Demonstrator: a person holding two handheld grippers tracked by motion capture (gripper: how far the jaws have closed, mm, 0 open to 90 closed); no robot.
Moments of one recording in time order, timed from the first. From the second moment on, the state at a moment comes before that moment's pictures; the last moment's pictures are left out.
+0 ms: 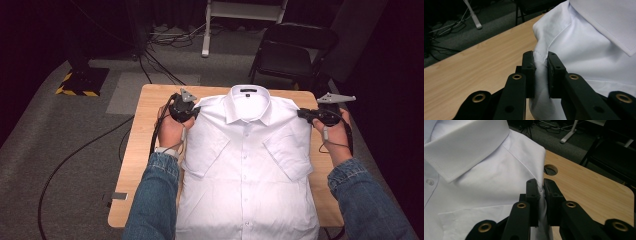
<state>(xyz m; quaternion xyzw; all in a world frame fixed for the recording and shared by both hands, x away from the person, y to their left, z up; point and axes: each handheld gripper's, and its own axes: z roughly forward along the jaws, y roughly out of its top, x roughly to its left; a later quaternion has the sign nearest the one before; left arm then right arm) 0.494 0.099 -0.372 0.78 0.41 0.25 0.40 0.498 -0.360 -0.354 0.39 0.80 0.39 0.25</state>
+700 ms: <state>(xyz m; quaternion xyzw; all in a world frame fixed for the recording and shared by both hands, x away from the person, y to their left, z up) 0.453 0.110 -0.365 0.75 0.40 0.27 0.45 0.467 -0.364 -0.346 0.36 0.78 0.43 0.27</state>
